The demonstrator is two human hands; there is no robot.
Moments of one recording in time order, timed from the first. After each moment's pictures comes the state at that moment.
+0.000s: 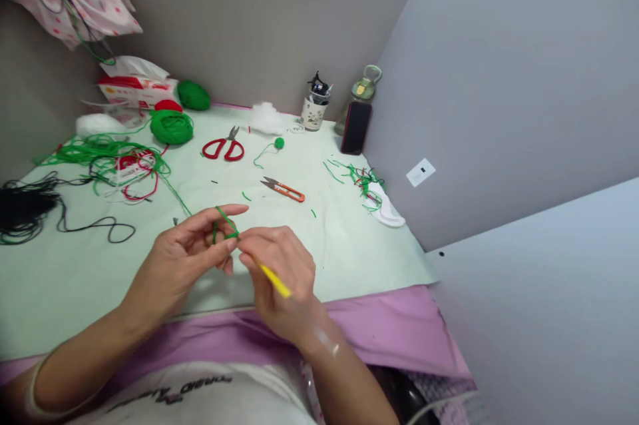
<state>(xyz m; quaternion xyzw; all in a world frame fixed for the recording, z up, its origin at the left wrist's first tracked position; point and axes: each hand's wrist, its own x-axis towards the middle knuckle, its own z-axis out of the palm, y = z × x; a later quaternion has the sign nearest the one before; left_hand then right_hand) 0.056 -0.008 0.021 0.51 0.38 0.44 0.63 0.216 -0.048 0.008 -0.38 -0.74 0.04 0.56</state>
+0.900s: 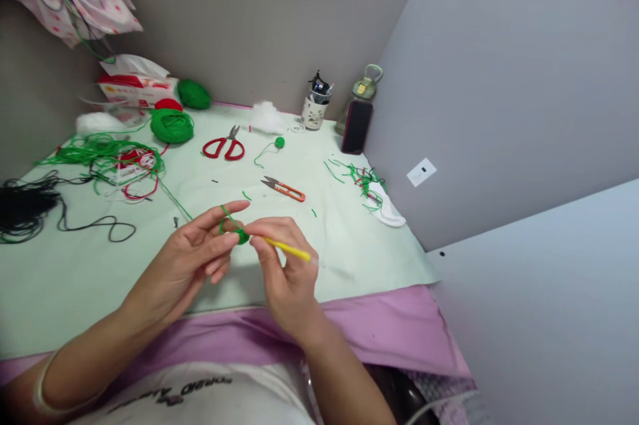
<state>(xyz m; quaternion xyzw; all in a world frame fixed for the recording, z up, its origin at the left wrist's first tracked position) 0.062 -0.013 0.024 0.35 0.33 0.45 0.75 0.210 -0.042 0.001 -0.42 -0.64 0.17 0.62</state>
